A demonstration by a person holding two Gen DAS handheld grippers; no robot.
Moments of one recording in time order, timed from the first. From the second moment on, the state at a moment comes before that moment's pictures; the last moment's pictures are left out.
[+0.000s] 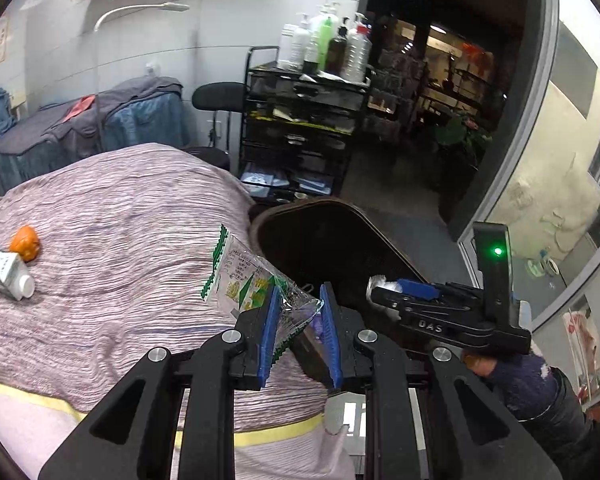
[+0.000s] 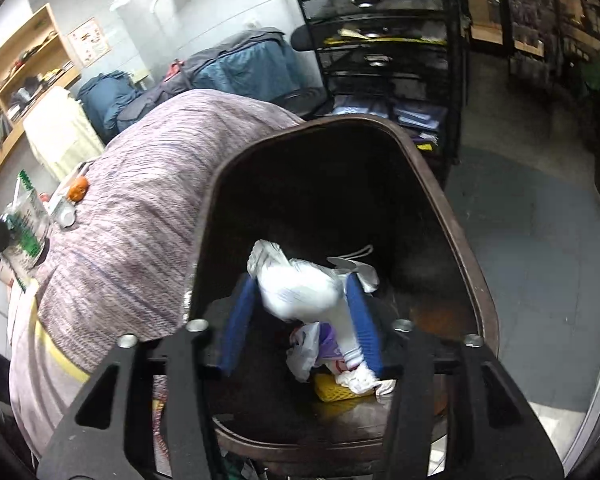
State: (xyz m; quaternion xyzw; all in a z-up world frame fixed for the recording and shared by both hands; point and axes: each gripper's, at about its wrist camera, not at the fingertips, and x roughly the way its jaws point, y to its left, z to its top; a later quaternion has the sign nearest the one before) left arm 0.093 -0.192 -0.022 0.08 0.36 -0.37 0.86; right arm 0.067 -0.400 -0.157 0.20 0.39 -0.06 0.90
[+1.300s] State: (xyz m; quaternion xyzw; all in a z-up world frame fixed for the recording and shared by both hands) left arm 0.098 -0.313 -0.073 0.16 0.40 -0.42 0.80; right arm 0.032 -0.469 -0.125 0.24 0.31 -0.16 0.91
